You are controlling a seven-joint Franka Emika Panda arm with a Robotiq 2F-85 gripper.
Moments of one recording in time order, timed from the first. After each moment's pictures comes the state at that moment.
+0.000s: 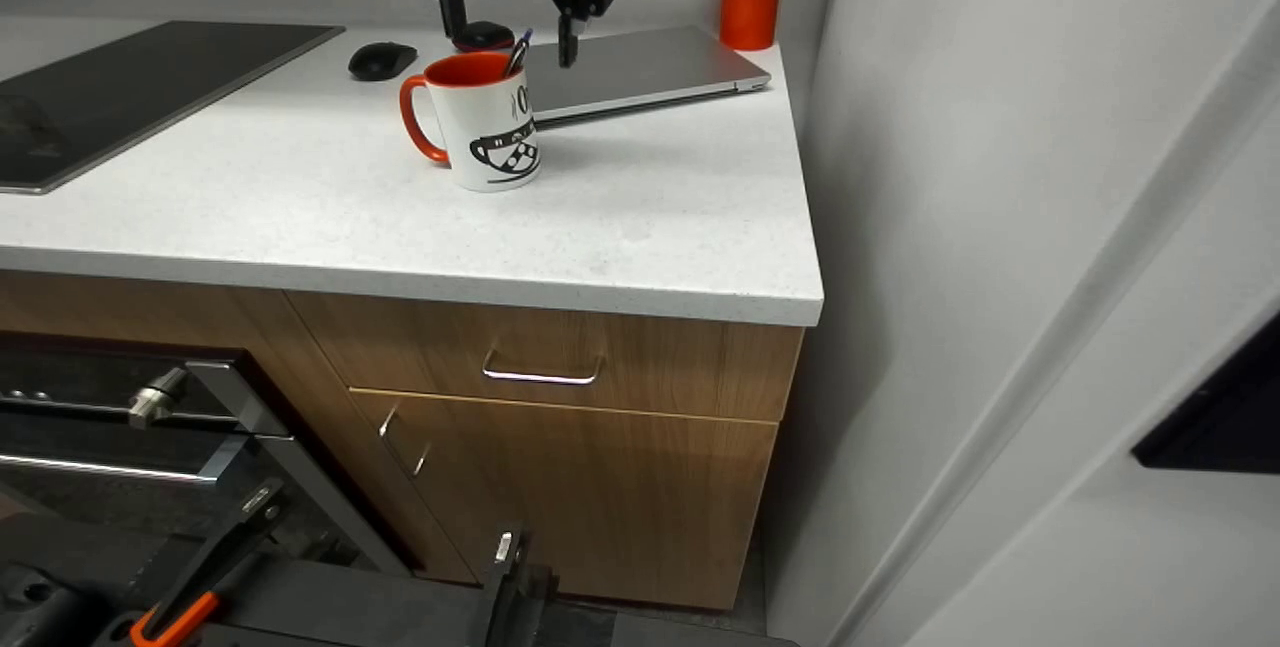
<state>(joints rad) -0.03 -0.12 -0.12 -2.39 0.23 2.37 -0.25</state>
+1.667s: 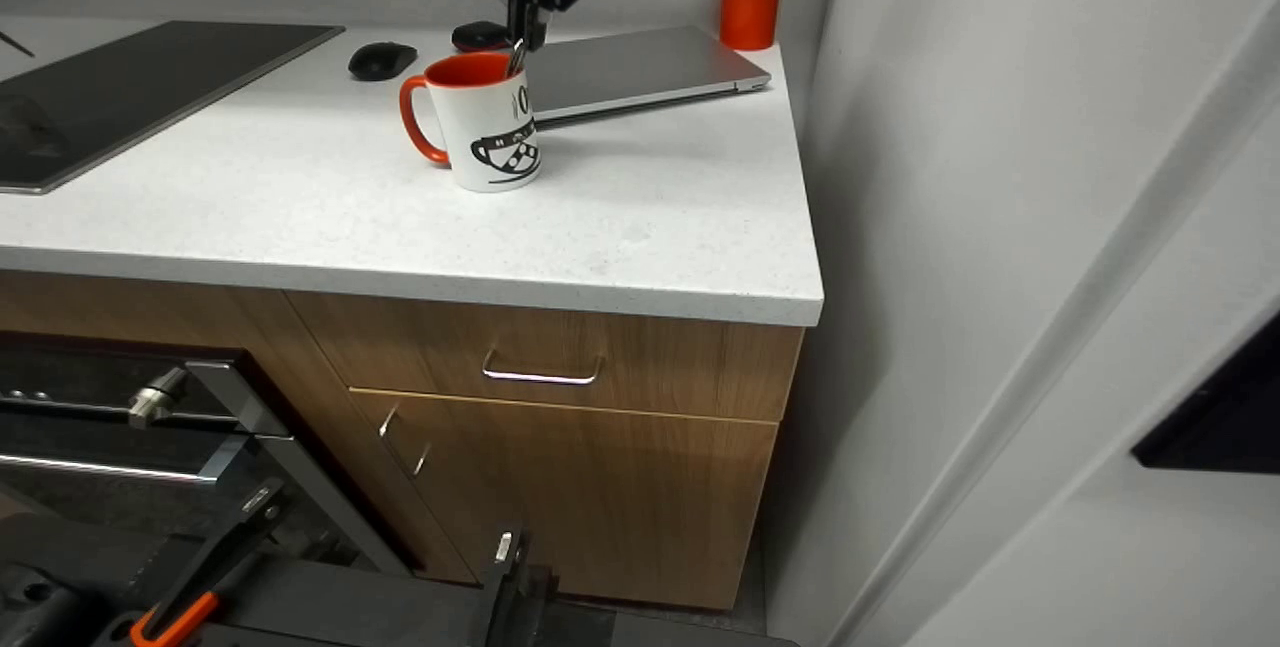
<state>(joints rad) -0.08 -0.04 -0.12 -2.27 0.40 2.27 -0.28</state>
